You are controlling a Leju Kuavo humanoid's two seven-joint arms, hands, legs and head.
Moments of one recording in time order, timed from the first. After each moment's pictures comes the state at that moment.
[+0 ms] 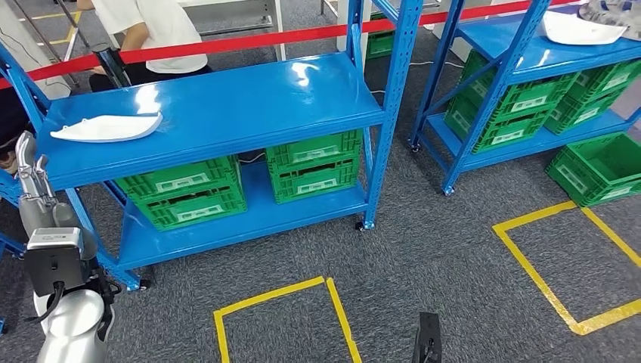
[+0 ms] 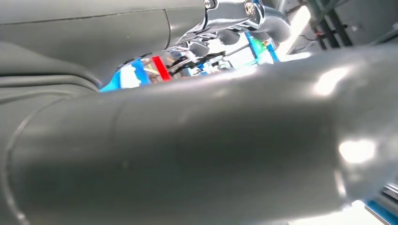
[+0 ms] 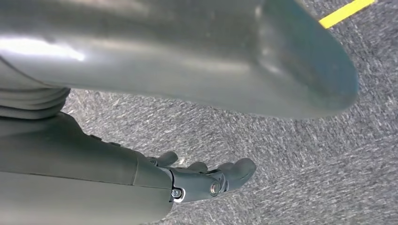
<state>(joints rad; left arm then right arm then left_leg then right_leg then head) -0.53 -0.10 -0.27 -1.10 -0.34 0.42 -0.61 -0.06 0.18 -0.92 -0.20 0.37 -0.01 -0.25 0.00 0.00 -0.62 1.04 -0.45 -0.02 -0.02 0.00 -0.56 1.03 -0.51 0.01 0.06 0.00</state>
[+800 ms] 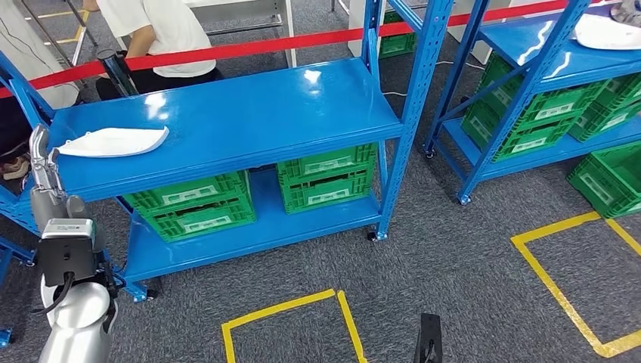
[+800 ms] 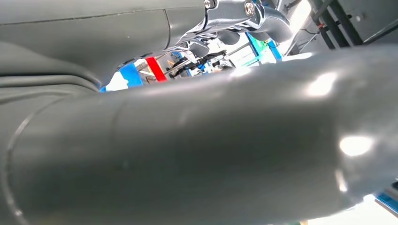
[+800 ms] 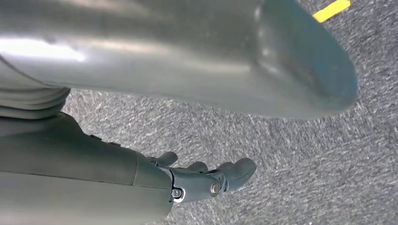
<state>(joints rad) -0.55 -0.11 -0.27 -1.06 -0.37 0.41 -0.61 -0.06 0.19 -0.92 -0.20 0.37 -0.08 -0.29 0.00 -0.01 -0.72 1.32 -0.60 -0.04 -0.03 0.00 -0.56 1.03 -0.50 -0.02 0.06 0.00</state>
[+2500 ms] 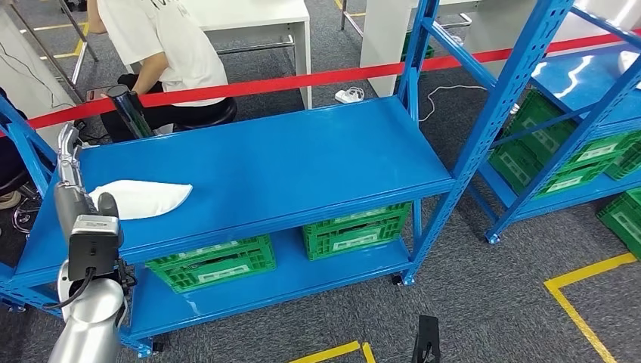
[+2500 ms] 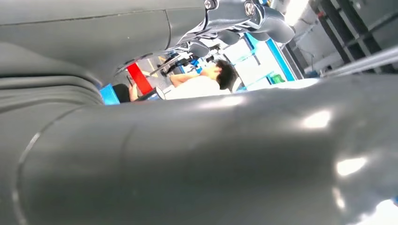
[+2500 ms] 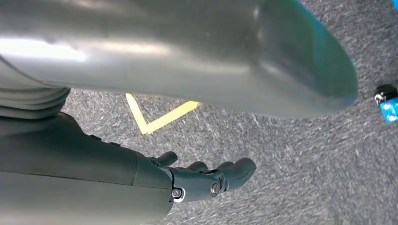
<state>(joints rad) -0.57 -0.13 -0.31 -1.01 -0.43 0.38 -0.61 -0.06 0.19 -0.93 -0.19 0.37 -0.10 -0.30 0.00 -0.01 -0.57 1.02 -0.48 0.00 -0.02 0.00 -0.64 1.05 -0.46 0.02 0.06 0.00</state>
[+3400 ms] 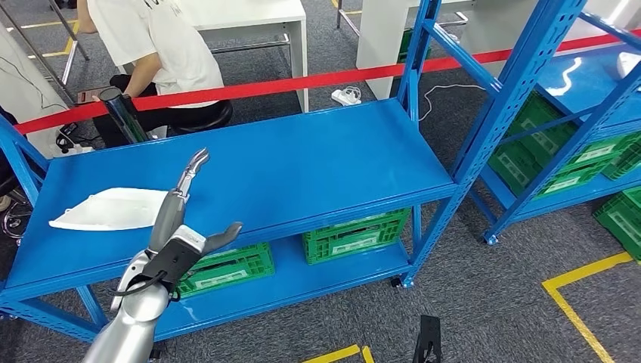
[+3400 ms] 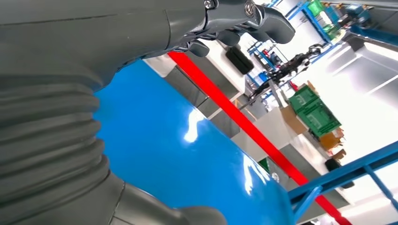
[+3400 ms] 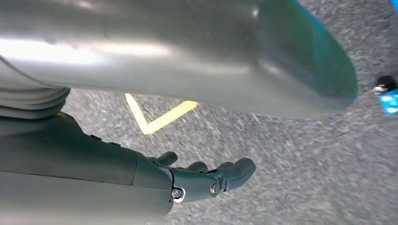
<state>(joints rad) -0.61 -0.18 -0.46 -0.82 -0.46 0.12 -0.64 -0.07 0.19 -0.95 -0.19 0.37 -0.11 -0.30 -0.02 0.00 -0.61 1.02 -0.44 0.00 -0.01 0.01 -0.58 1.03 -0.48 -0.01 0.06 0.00</state>
